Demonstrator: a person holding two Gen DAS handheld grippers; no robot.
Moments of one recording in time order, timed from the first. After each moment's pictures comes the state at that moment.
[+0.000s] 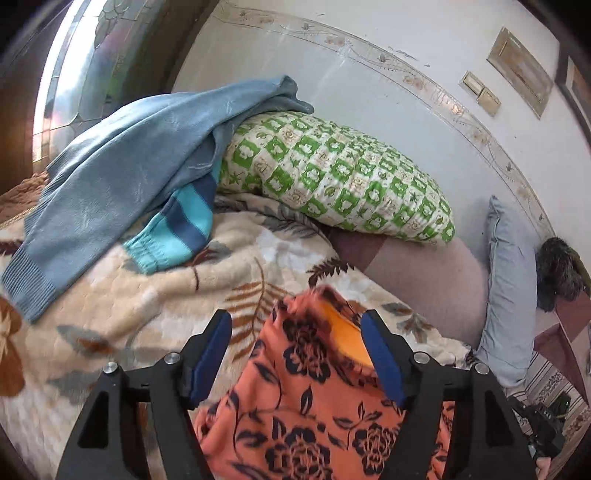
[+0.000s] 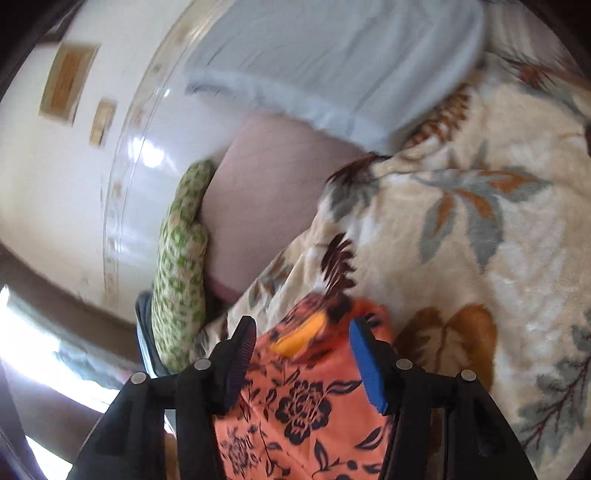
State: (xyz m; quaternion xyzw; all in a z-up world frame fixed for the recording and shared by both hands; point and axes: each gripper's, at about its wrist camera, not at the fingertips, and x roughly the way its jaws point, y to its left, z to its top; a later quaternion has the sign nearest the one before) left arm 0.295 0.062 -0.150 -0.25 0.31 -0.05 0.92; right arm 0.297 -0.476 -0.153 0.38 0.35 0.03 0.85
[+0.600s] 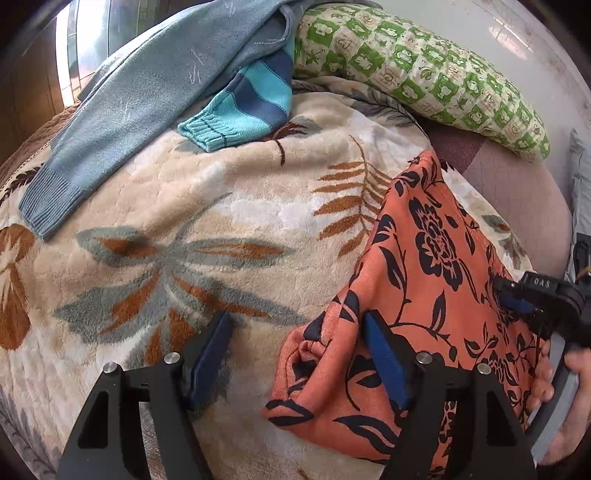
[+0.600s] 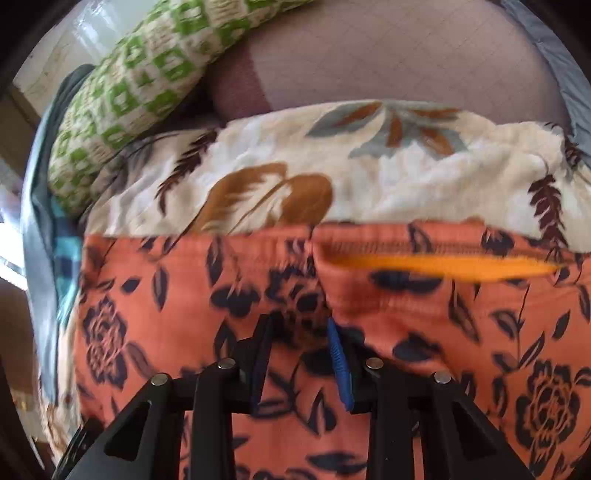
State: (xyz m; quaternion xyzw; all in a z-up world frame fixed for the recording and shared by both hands) left arm 0.321 0.074 -0.240 -0.18 0.48 0.03 0.86; right arm 0.466 -0.252 -0.236 0.15 0.54 -0.04 0.83
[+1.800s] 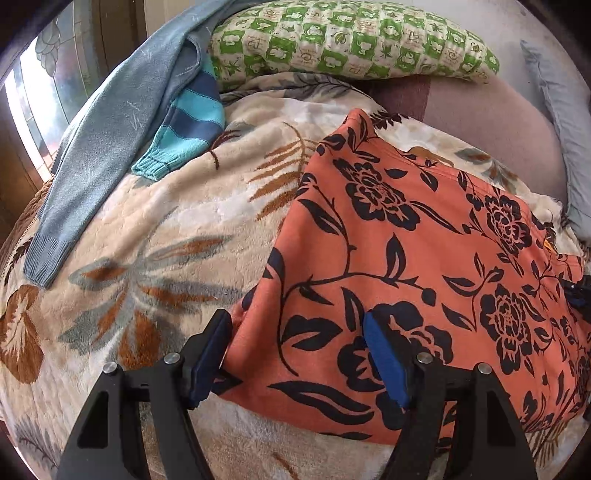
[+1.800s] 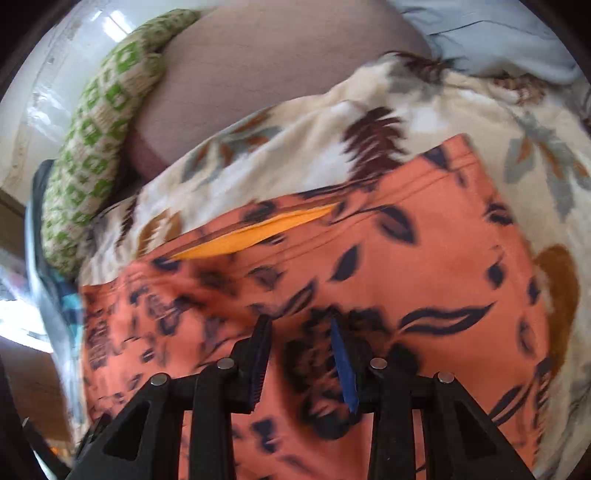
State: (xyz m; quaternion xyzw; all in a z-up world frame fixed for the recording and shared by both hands) left arm 0.311 0.017 -0.251 -0.03 0.48 0.01 0.88; right arm 0.369 -0.413 -0.229 0.21 0.51 -0.10 0.83
